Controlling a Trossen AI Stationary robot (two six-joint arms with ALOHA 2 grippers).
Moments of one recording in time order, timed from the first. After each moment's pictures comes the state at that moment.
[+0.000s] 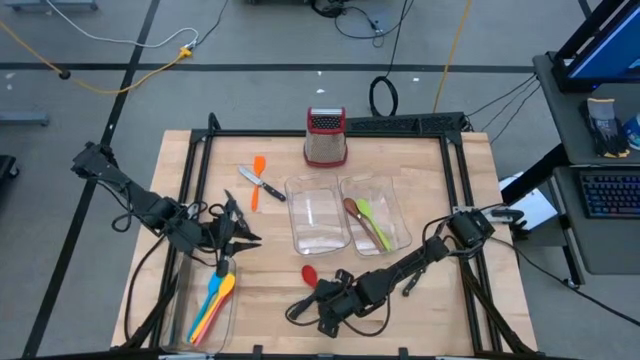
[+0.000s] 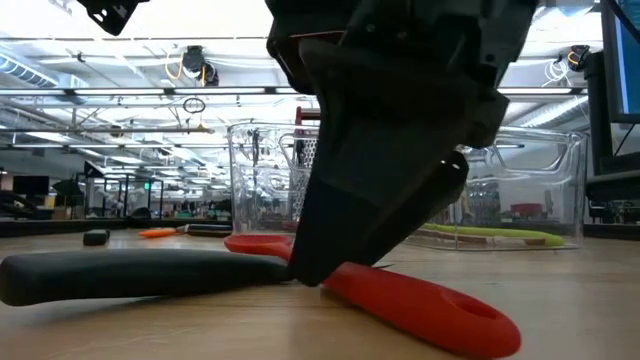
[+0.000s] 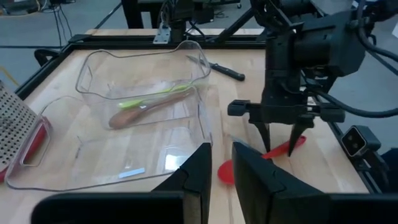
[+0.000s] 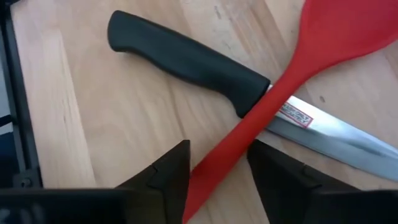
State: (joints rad) left arm -0.61 0.86 0.69 -0.28 -0.52 -0.27; right arm 0.53 2.24 1.40 -0.39 0.13 0.92
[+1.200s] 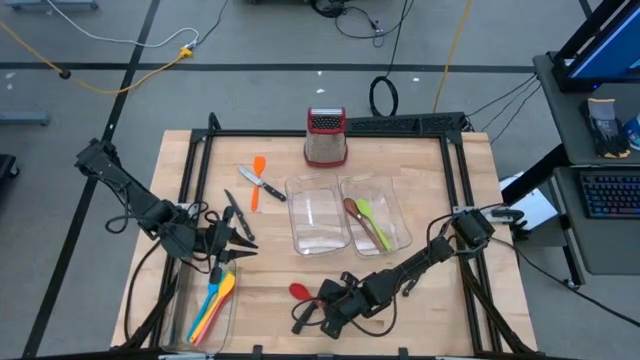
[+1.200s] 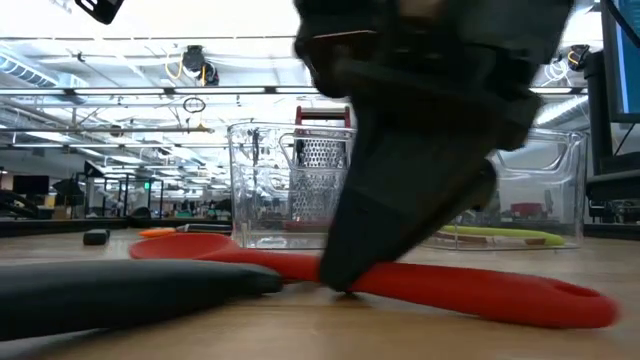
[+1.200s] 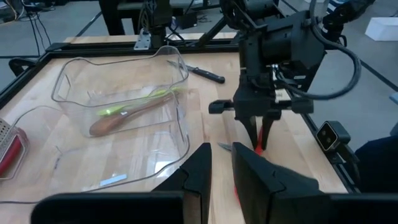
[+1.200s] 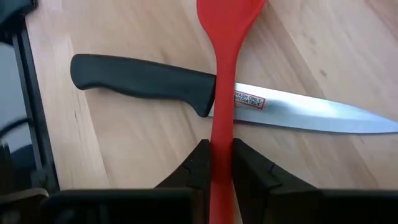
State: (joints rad) left arm -0.68 0.86 0.69 -0.26 -0.52 -0.26; right arm 0.56 2.15 1.39 -0.37 0.19 0.98
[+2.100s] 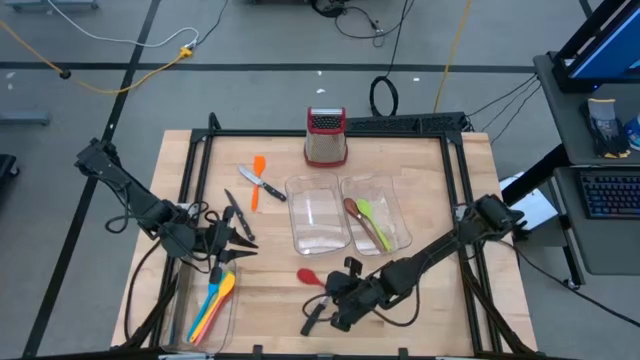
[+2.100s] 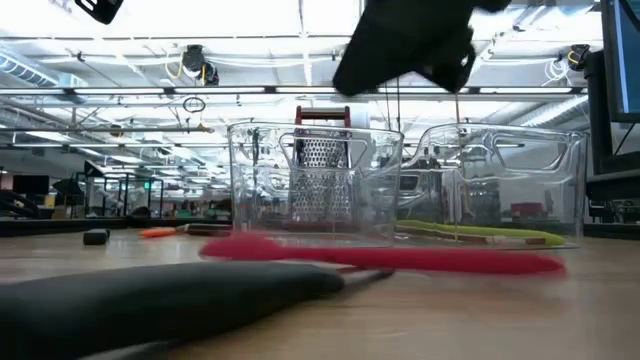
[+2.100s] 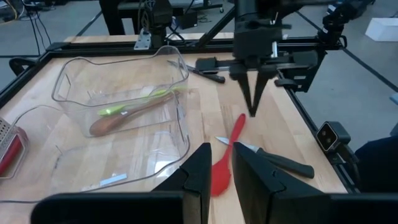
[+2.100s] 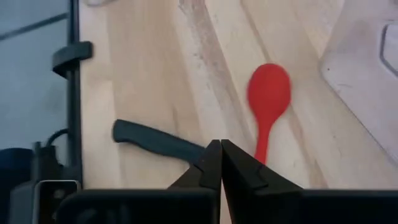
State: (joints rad) left arm -0.68 0.86 0.69 -0.26 -0.53 -0.27; right arm 0.55 1.93 1.39 -0.36 0.34 0.76
